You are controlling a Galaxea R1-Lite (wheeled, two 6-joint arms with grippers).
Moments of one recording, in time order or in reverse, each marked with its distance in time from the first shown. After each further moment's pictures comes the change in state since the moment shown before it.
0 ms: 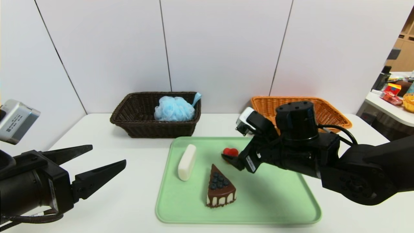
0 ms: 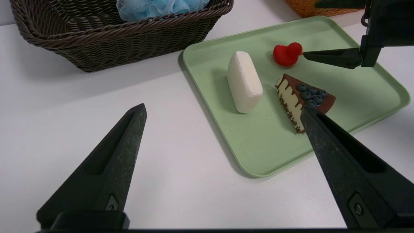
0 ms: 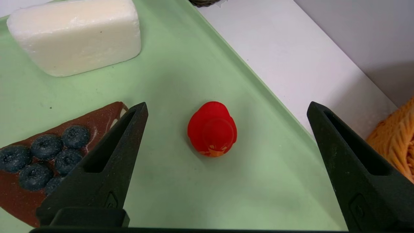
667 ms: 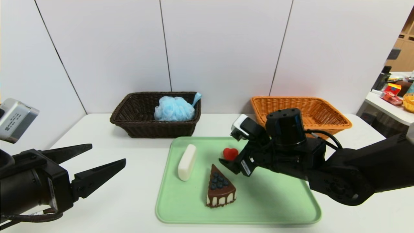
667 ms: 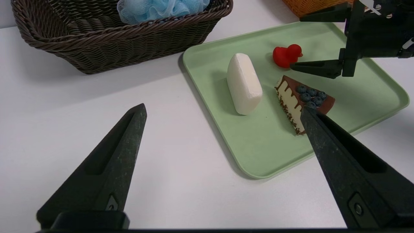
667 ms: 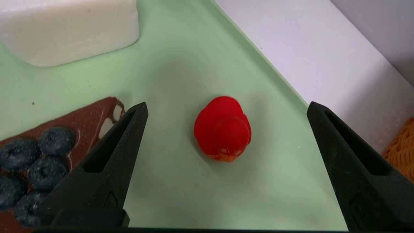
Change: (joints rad) left arm 0.000 0.000 -0.005 0.000 0.000 0.001; right arm 0.004 0.079 0.000 -0.066 -0.006 0.007
